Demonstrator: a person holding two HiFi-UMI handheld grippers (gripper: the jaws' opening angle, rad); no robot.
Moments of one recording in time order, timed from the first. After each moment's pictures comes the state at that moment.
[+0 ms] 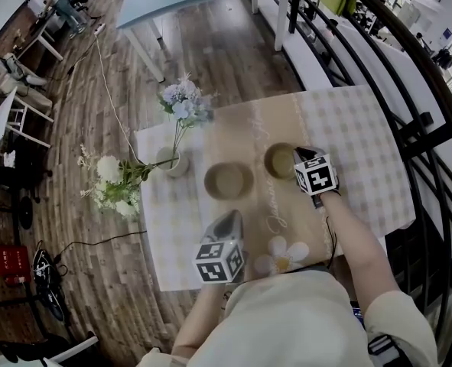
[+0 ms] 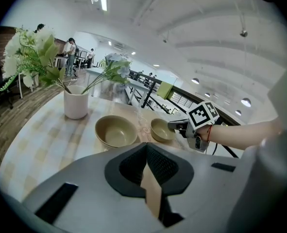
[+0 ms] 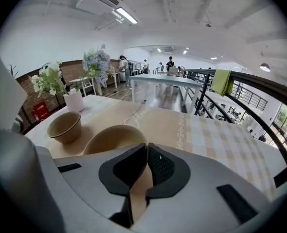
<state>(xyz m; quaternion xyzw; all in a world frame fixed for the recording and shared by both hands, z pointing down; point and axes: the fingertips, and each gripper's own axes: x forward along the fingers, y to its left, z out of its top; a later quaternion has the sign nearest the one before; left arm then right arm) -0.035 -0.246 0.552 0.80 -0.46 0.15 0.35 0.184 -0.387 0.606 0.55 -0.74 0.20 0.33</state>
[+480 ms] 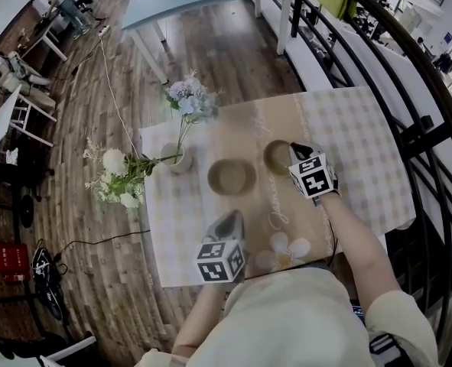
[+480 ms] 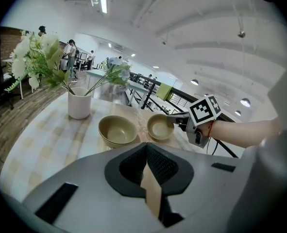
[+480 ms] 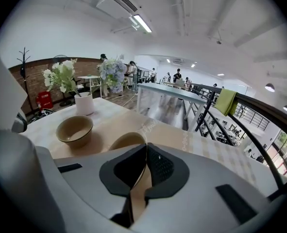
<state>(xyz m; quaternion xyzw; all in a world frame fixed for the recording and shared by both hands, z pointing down) -0.042 -0.233 0.548 0.80 -0.47 0.14 0.34 0.150 -0.386 0.564 0.54 -0.77 0.11 0.33</state>
